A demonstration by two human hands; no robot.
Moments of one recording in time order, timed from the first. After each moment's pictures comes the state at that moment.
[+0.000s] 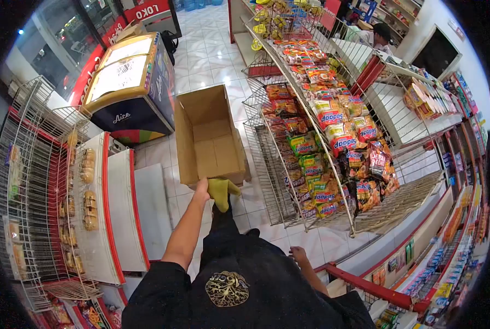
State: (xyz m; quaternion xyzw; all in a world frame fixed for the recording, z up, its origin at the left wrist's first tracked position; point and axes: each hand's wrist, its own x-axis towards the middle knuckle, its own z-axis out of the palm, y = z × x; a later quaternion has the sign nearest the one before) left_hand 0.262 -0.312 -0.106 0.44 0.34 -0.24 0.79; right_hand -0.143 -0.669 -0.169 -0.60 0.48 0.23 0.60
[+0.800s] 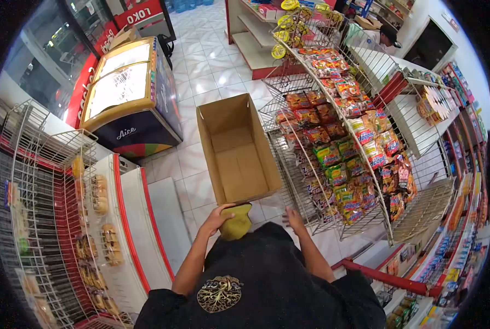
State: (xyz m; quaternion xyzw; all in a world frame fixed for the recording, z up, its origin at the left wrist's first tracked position) left_hand 0.250 -0.207 0.003 0.61 0.02 -0.40 0.68; right_hand 0.123 -0.541 -0.140 -0.65 0.39 0.17 0.62
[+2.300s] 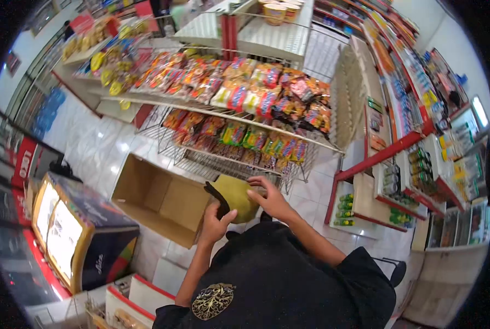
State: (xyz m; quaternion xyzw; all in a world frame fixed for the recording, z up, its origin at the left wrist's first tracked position) left_hand 0.279 -0.370 0.144 0.55 -0.35 -0.46 0.60; right_hand 0.118 -0.505 0.155 -0.68 0.34 -0.20 0.61
